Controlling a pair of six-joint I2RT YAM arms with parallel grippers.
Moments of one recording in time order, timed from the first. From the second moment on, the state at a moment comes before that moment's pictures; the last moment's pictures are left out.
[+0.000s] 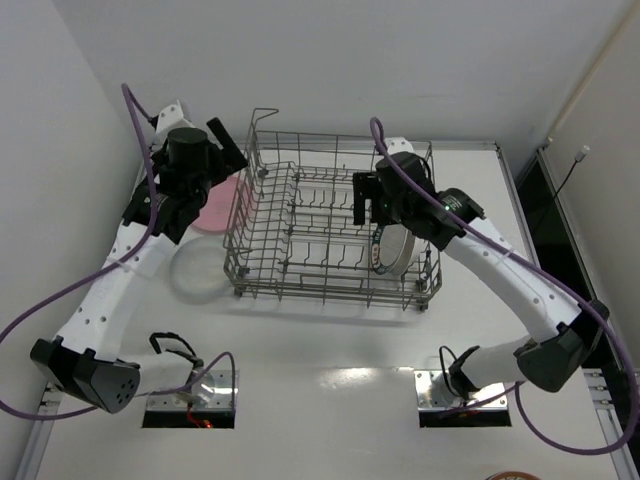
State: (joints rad) left arm -0.35 1.24 1.45 -0.53 -0.39 -0.61; right arm 0.66 1.38 1.49 -0.73 0.34 0.41
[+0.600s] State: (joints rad) left arm -0.09 1.88 1.66 -0.70 -0.37 -0.48; right arm 0.51 1.11 1.29 -0.63 0.18 0.25
